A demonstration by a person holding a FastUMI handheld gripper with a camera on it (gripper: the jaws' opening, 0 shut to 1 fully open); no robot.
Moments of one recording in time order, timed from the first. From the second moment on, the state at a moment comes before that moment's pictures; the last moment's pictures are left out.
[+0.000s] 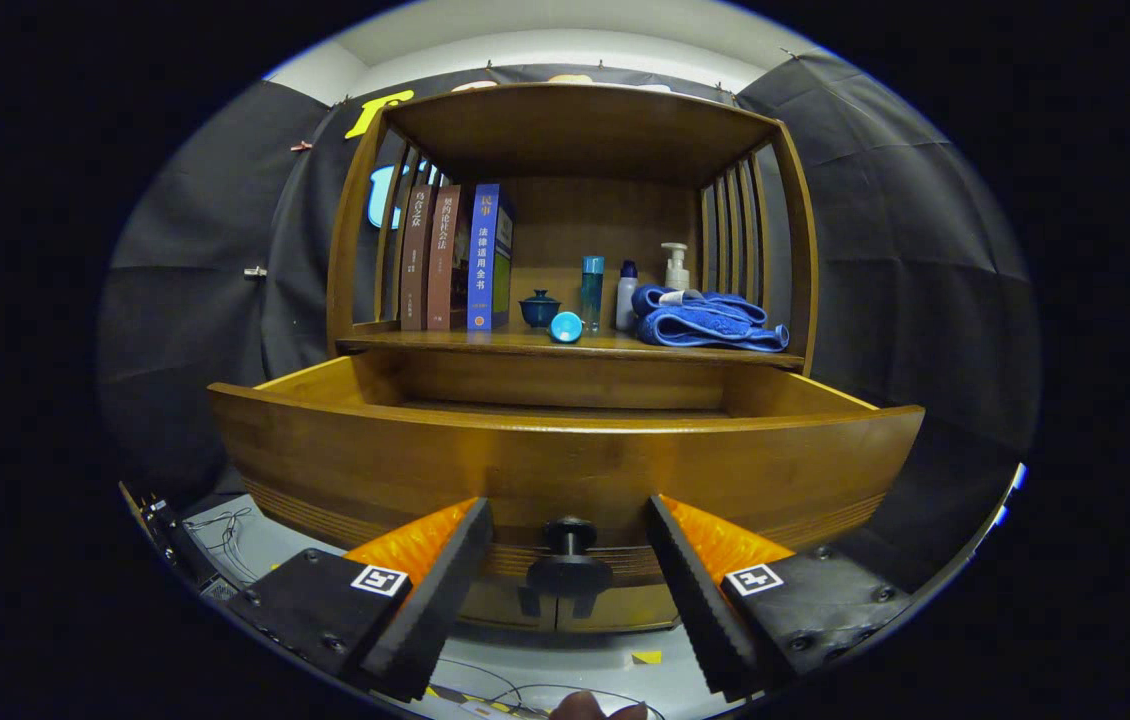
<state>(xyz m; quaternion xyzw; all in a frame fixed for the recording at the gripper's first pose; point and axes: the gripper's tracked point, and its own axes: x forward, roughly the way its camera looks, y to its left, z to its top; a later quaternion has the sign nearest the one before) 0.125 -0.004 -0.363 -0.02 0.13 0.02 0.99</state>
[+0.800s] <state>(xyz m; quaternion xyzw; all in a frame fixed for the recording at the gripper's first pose) 0.230 0.004 -0.375 -0.04 0.15 0.01 0.99</state>
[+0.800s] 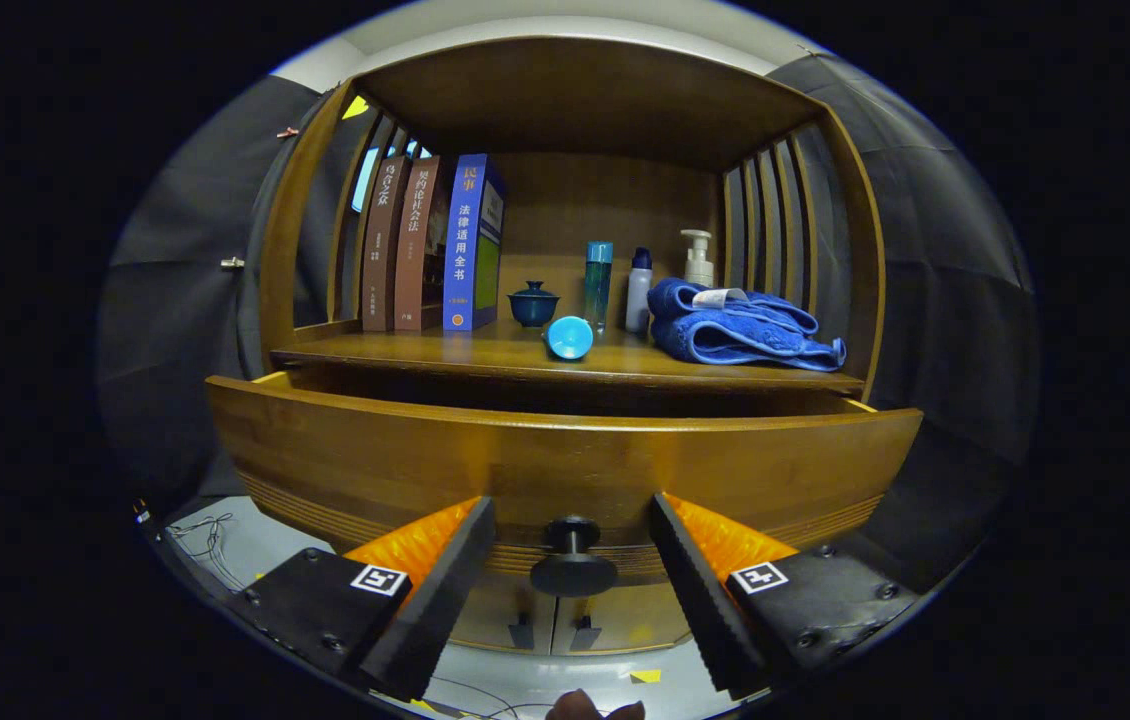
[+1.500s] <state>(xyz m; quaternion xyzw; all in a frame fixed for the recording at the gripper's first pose) 0.285 0.011 -0.386 -0.05 0.16 0.01 0.99</state>
